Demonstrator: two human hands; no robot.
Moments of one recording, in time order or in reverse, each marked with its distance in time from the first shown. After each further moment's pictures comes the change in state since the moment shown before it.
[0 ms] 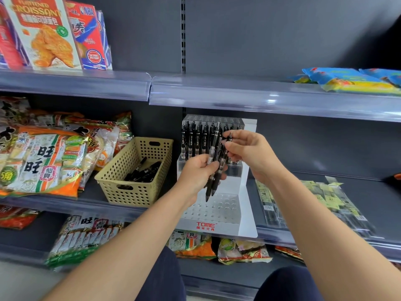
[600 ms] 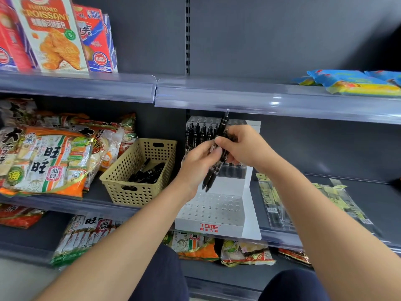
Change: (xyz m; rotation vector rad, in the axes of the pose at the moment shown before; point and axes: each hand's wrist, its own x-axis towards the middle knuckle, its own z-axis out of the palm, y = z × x) left_hand 0.003 0.013 -0.013 0.017 -0.045 0.132; right_hand 0.005 -0.027 0.015 -0.655 -0.100 -0.214
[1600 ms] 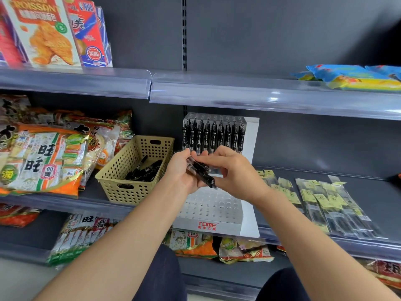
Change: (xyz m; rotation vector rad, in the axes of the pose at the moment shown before) left_hand -0.001 0.017 -0.001 -0.819 0.319 -0.588; right_hand -0.027 0.042 0.046 -0.085 0.013 -0.451
